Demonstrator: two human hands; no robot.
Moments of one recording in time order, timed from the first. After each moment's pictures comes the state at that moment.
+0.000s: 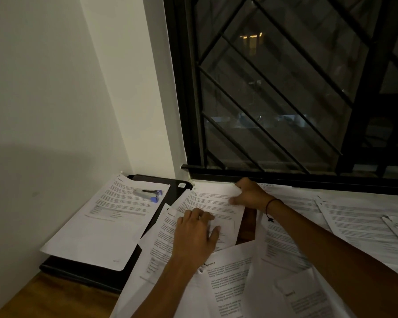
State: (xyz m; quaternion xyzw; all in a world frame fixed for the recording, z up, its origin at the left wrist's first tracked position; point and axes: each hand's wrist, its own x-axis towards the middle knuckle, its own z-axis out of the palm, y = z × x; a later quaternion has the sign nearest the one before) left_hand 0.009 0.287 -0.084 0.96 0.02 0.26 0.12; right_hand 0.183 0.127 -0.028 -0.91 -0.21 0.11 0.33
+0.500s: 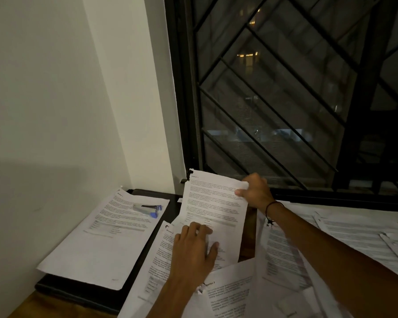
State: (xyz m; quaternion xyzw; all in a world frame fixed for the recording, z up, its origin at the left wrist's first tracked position) left_hand 0.008 0.288 -0.086 0.94 0.03 0.30 0.13; right_hand 0.205 0.125 0.005 -0.90 -0.13 -0.06 0.42
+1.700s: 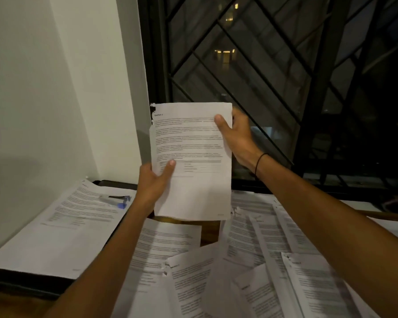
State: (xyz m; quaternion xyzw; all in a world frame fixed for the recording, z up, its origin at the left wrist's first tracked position) left_hand 0.053 0.299 0.052 0.71 0.06 0.28 0.65; right_hand 0.155 0.097 0.145 -0.66 -0.28 -0.16 0.68
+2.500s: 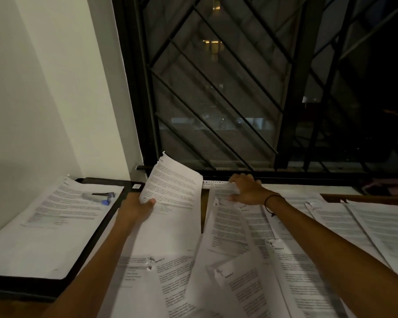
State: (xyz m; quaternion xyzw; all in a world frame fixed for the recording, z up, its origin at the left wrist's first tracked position) left_hand 0.054 0.324 -0.031 0.87 0.21 0.14 0.43; right_hand 0.181 -0.011 -0.010 -0.97 -0.21 0.04 0.15
